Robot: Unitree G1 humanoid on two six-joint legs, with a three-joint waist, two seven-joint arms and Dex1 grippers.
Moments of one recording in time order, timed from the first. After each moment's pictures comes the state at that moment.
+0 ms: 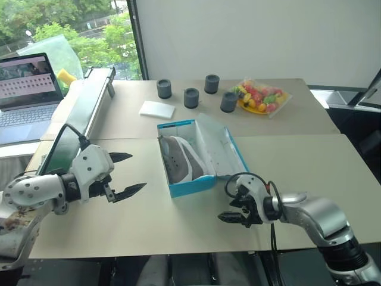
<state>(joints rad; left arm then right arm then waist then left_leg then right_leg) 0.01 0.93 0.29 -0.57 -0.47 0.52 -0.90 -0.22 -0.59 0.17 -0.40 0.44 1.21 0.67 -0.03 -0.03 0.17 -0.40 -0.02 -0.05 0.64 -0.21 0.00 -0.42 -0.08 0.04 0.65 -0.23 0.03</state>
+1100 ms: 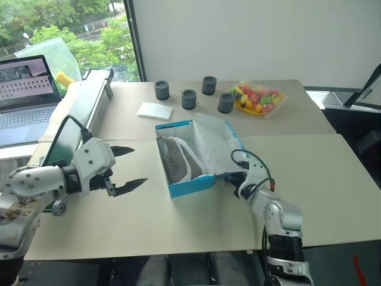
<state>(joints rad) -0.06 0.96 0.26 -0.53 -0.46 0.50 -0.93 -0.30 0.02 -0.25 -0.09 0.33 0.93 -0.03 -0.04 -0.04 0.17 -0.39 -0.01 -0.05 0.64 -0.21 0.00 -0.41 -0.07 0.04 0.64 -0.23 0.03</state>
